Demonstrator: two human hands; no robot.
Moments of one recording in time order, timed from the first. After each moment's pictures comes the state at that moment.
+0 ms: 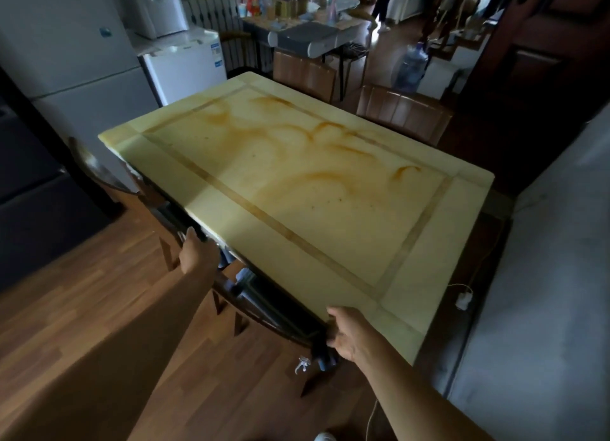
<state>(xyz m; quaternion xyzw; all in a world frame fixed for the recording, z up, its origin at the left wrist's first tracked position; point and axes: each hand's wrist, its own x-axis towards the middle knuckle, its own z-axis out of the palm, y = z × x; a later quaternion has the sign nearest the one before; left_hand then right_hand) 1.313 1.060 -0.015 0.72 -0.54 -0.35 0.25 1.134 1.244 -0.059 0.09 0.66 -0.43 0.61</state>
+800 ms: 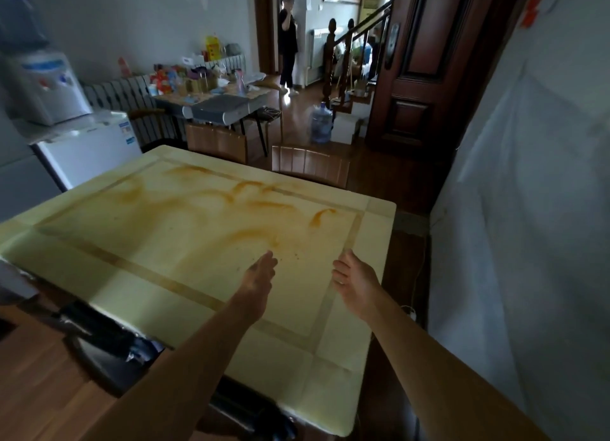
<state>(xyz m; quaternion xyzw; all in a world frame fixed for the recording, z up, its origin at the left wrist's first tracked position) 1.091 1.124 0.017 0.38 -0.52 -0.73 0.20 0.953 1.253 0.035 -0.03 0.55 -0.69 0.47</state>
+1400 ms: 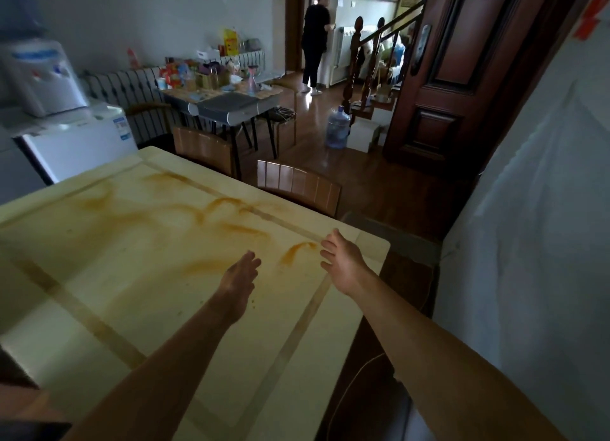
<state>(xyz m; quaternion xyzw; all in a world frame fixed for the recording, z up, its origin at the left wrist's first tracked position) 0.890 1.061 0.024 0.43 -0.47 -0.72 0.25 0.717 1.152 0.071 -0.09 0.61 -0.63 0.48</state>
